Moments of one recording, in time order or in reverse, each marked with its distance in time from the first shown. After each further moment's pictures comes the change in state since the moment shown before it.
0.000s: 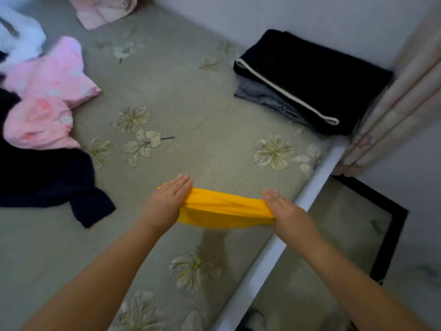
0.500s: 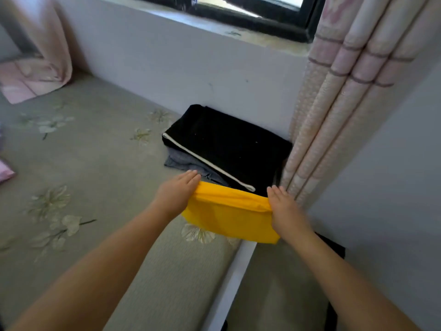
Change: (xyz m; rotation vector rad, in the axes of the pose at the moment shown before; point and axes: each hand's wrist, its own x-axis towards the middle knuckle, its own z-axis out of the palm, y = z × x) left_hand 0.304 0.092 -0.033 -0.036 -0.192 0.012; right_hand 0.075 0.201 -0.164 -0.114 -0.037 0.390
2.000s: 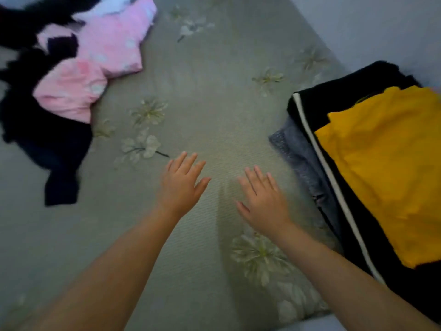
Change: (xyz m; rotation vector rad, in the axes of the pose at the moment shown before) left_hand -0.003 -0.108 0.138 -0.152 0.177 -0.894; right_hand 0.230 -0.156 0.158 0.031 -0.075 -1.001
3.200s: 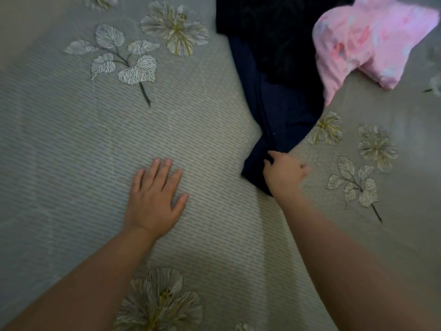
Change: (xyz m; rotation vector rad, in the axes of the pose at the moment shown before) left_hand -0.283 -0.507 0.035 -0.189 0.010 -0.712; right_hand 0.260 -0.479 0.244 -0.275 -0.208 0.130
